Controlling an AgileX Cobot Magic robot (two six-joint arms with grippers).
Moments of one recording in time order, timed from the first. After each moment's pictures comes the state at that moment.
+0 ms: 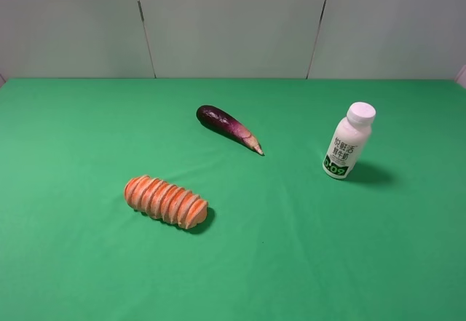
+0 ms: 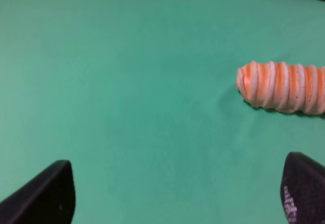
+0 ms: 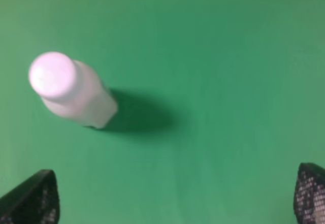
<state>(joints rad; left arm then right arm) -0.06 -0.01 -0.50 -0.05 1.06 0.13 0.10 1.01 -1.04 -0.05 1.03 0.10</state>
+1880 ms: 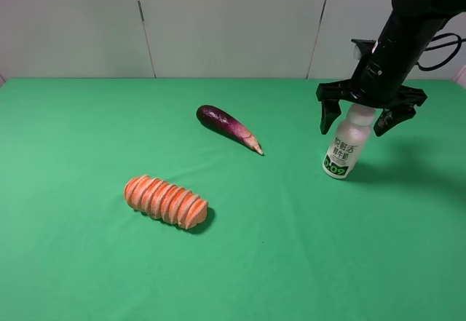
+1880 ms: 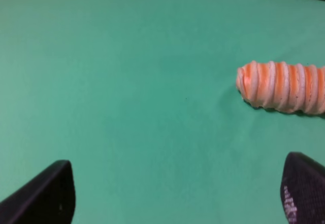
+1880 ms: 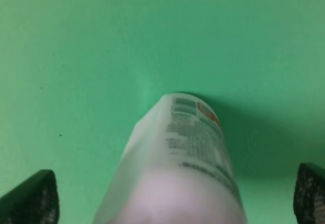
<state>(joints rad) -0.06 -0.01 -0.50 -0.05 1.06 0.13 0.23 1.84 -1.30 0.06 0.95 0.15</state>
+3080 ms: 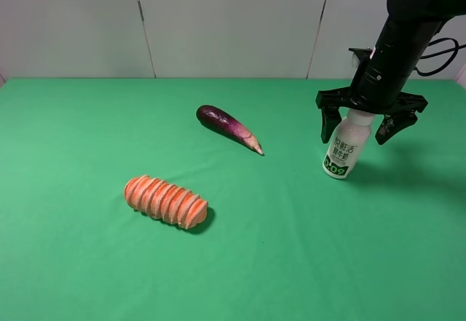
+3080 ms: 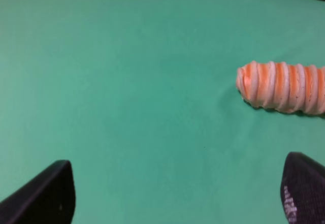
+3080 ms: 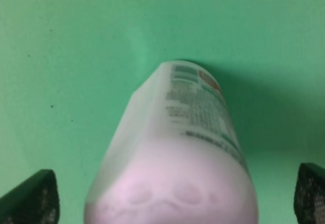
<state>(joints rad) -0.06 -0.01 -0.50 -0.05 1.06 0.13 0.24 1.85 -1.30 0.07 1.01 0.16</state>
